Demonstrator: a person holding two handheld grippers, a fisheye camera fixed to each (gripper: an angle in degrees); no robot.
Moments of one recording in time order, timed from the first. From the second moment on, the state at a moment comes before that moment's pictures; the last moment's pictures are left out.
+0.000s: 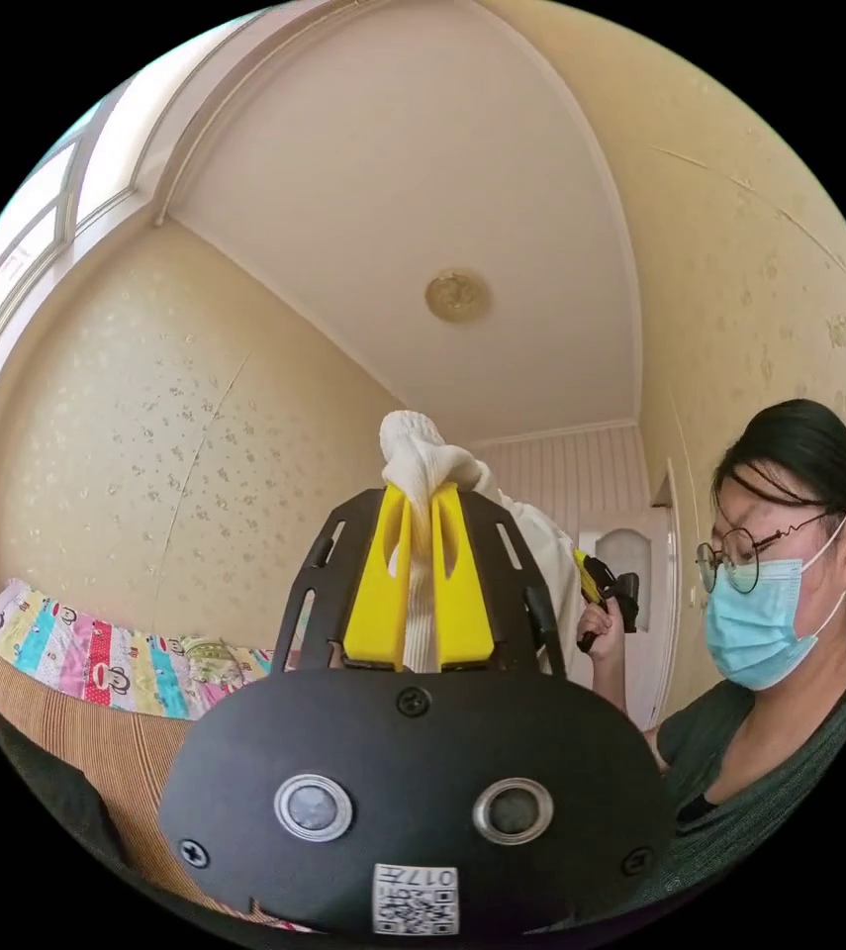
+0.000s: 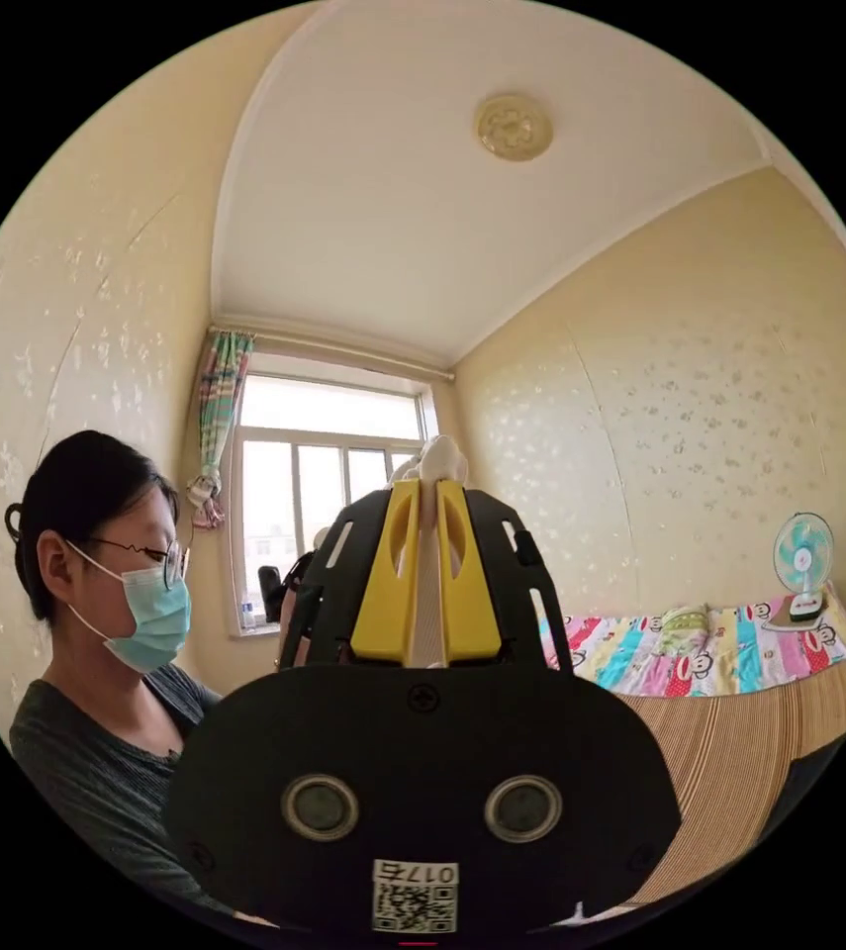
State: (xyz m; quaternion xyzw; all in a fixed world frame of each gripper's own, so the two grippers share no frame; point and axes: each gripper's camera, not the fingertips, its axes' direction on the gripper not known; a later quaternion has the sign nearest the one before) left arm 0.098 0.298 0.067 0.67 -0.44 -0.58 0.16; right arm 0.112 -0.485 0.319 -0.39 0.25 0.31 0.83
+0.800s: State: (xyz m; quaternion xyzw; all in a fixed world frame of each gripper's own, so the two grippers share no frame) left arm -0.306 0.591 0.252 0.50 -0.17 -0.83 0.18; right arm 0.372 0.020 0.247 -0.60 0.46 0.33 0.56
